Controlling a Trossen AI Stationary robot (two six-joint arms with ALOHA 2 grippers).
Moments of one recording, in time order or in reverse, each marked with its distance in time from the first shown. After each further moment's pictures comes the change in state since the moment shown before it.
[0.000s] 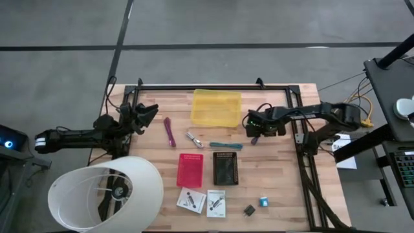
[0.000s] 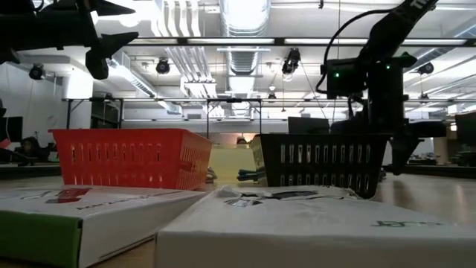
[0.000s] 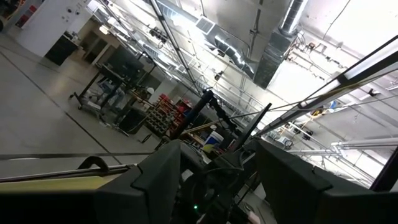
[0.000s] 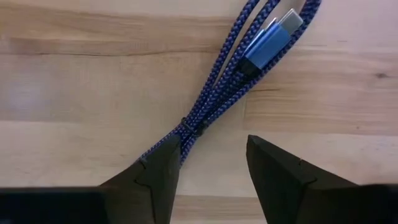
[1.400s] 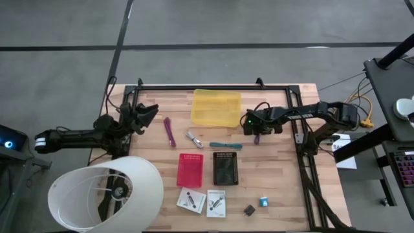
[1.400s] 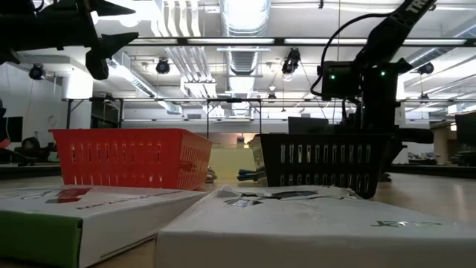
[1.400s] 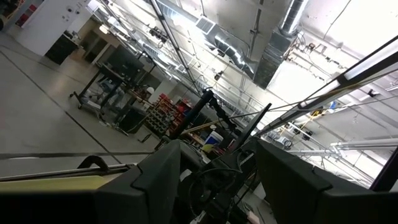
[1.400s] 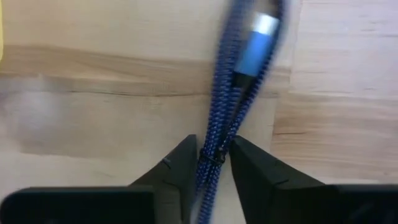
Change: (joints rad) left arm 0.000 0.002 0.000 0.001 0.000 -0.004; right arm 0.000 0.053 -0.010 0.111 0.062 -0.036
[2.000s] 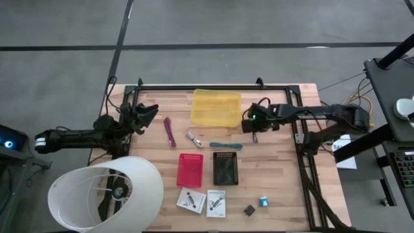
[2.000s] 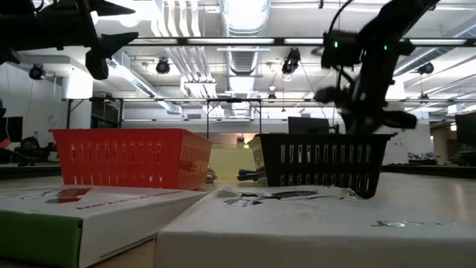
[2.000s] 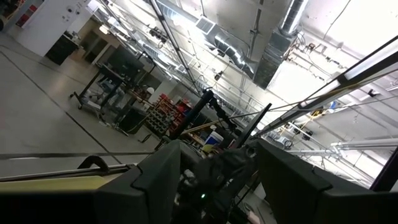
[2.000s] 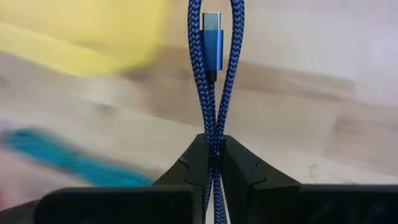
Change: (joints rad) left arm 0.000 -0.002 -0.001 0.000 0.000 0.001; right arm 0.001 -0.199 0.050 0.020 -0.090 -0.092
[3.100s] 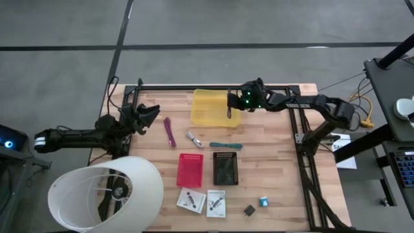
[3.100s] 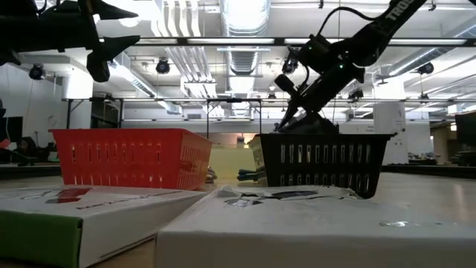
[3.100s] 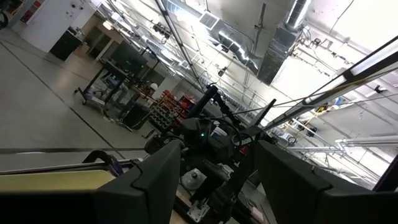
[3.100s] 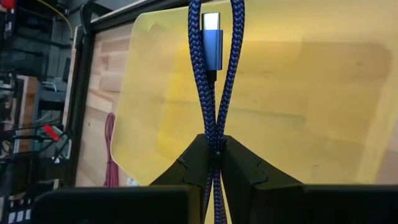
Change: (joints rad) left arm 0.000 0.026 -0.002 0.001 -0.003 -0.005; right arm -0.215 0.236 0.111 0.640 -0.135 -0.044
